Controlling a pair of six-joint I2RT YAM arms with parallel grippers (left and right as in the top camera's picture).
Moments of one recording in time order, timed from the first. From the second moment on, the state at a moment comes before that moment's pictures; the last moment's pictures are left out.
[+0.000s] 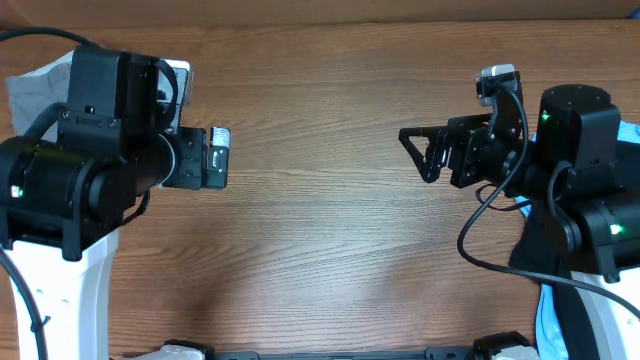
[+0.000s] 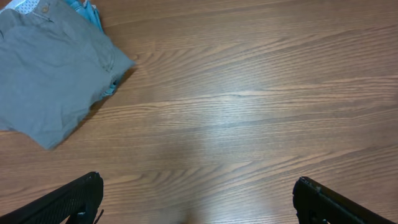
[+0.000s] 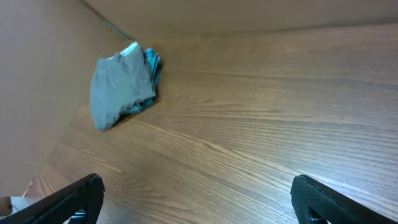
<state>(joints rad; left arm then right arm) -0.21 1.45 2.12 -1.66 -0.06 -0.10 0.20 1.15 1.43 -0.89 -0.49 0.23</state>
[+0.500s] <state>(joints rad) -0.21 1.46 2.12 -1.66 -0.06 -0.10 0.20 1.17 1.43 -1.01 -0.49 0.23</state>
